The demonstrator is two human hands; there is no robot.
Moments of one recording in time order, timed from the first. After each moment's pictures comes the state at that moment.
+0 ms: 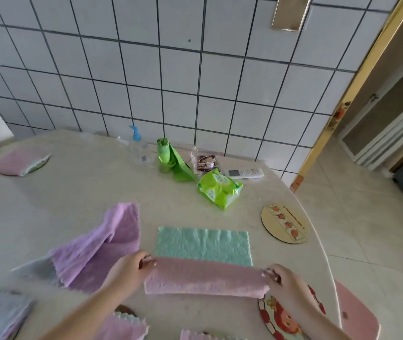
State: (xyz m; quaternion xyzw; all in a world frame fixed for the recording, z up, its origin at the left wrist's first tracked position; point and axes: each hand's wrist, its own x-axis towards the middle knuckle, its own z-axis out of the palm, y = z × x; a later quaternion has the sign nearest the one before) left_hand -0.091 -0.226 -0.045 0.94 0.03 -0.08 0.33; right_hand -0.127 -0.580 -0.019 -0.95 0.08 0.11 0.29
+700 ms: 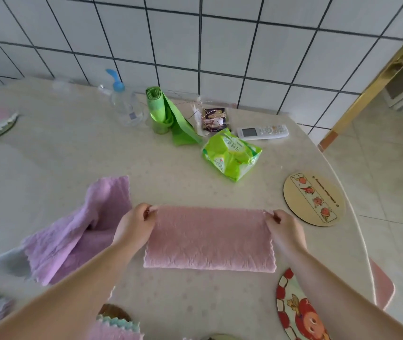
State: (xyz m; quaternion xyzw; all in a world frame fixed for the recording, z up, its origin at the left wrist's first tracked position) left_hand 0.009 -0.242 -0.091 0.93 0.14 -0.06 0.32; right_hand 0.004 -0.563 -0.077 -0.90 0.22 0.08 0.37
